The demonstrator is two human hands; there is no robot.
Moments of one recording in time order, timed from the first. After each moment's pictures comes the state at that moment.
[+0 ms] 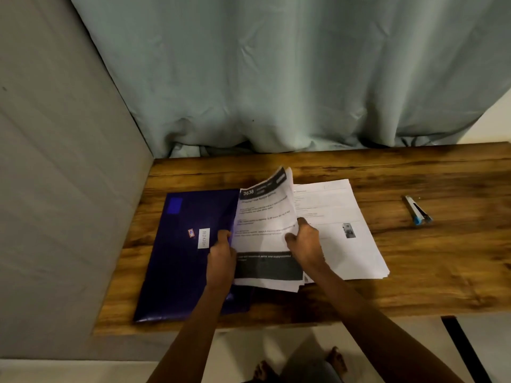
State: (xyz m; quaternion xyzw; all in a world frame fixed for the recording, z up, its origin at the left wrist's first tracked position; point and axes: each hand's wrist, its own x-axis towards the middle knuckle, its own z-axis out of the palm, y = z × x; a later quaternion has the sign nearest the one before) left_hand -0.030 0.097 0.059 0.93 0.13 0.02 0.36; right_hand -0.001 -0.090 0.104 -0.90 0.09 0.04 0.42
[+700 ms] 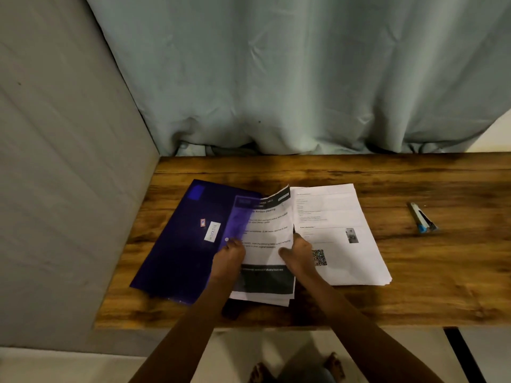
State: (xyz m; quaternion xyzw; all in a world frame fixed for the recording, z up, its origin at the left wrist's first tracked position) left_hand -0.027 0.090 0.070 0.99 0.01 -0.13 0.07; right_hand -0.005 -0.082 0.061 -0.86 0.09 0.09 0.49
